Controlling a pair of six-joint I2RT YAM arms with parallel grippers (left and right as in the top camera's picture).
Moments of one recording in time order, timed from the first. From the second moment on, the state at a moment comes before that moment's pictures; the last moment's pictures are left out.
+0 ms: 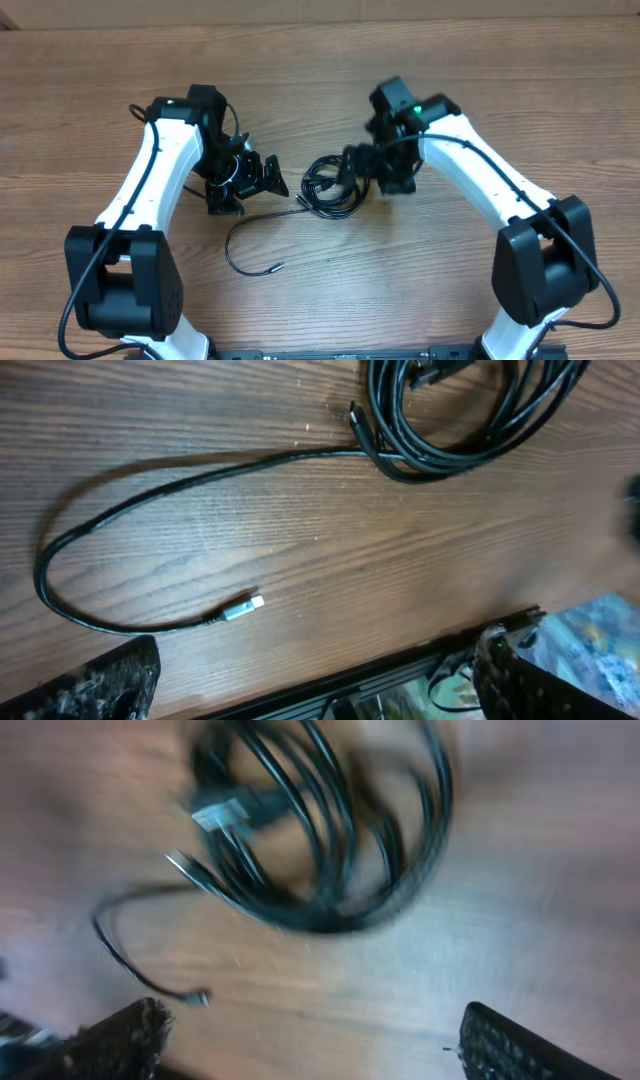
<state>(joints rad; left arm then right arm) -0.10 1.80 1.40 -1.30 0.48 -0.24 0.43 1.88 1.51 -1.06 -0.37 0.46</state>
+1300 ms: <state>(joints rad) -0.10 1.80 1.40 -1.29 0.47 -0.24 0.52 2.10 1.53 -0.76 -0.22 0.35</state>
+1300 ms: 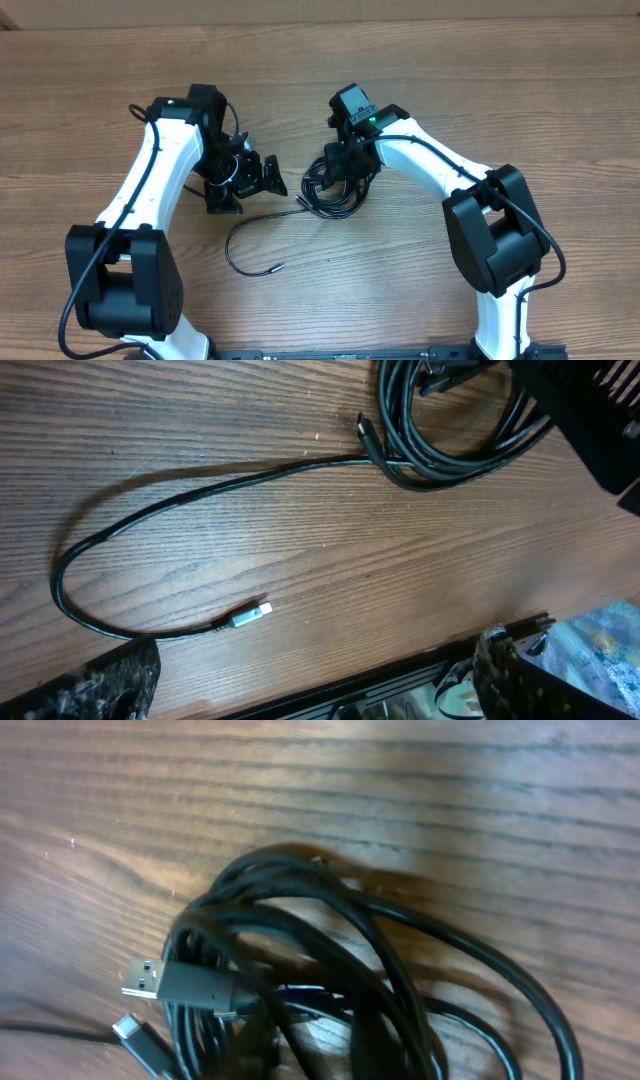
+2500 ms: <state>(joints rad) -0.11 1.80 1.40 -1.28 0.47 -0.24 0.48 1.68 2.33 -1.24 -0.37 0.43</state>
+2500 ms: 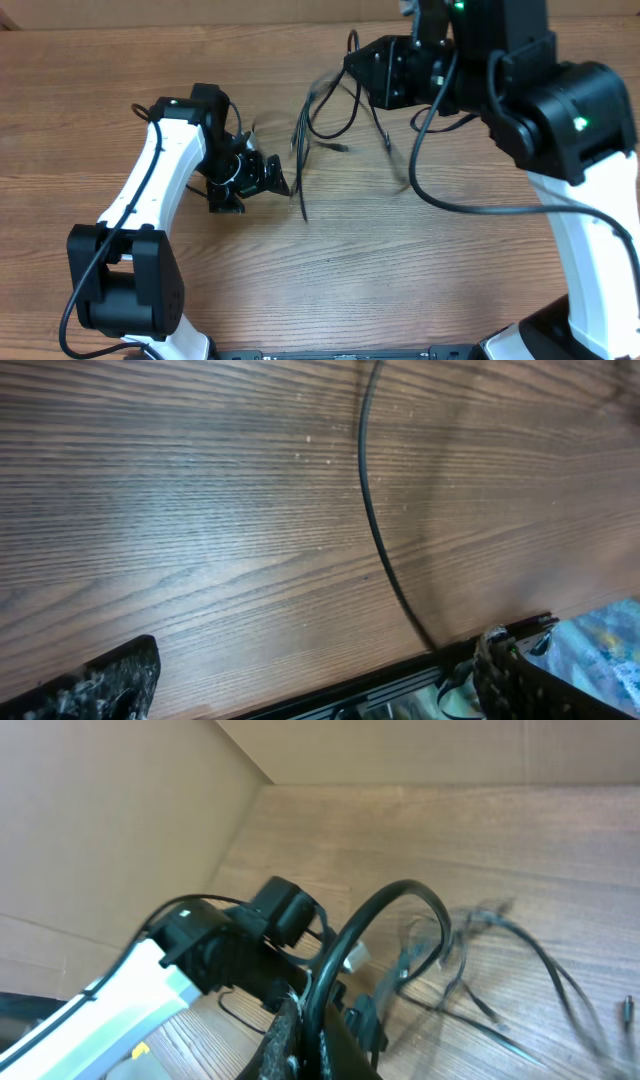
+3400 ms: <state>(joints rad) -0.15 1.80 1.40 -1.28 0.47 -0.24 0.48 1.63 2.33 -0.94 -0.36 0.60</state>
